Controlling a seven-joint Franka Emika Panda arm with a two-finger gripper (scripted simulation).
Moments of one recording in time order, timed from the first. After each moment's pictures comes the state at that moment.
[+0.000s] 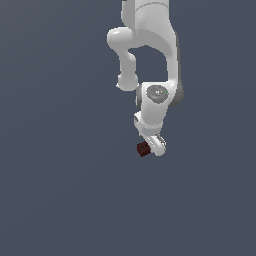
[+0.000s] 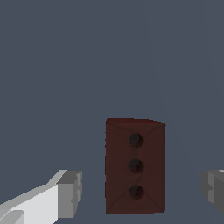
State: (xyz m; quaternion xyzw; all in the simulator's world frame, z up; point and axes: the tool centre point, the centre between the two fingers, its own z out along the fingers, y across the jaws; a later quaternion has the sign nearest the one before) arm -0.029 0.090 0.077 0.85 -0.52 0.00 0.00
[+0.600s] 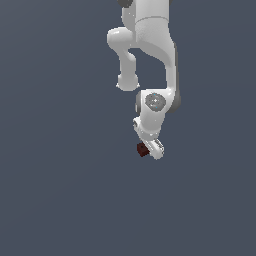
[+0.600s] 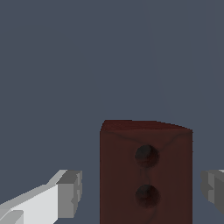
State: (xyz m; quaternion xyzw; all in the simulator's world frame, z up) arm -0.030 0.090 0.044 0.85 -0.52 0.00 0.00
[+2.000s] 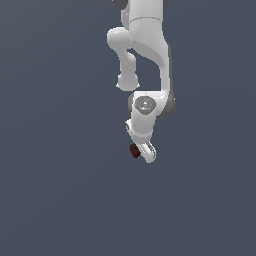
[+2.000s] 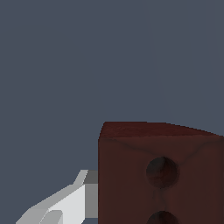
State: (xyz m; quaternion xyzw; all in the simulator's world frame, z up) arm -0.013 0.054 0.047 0.85 -0.52 0.00 0.00
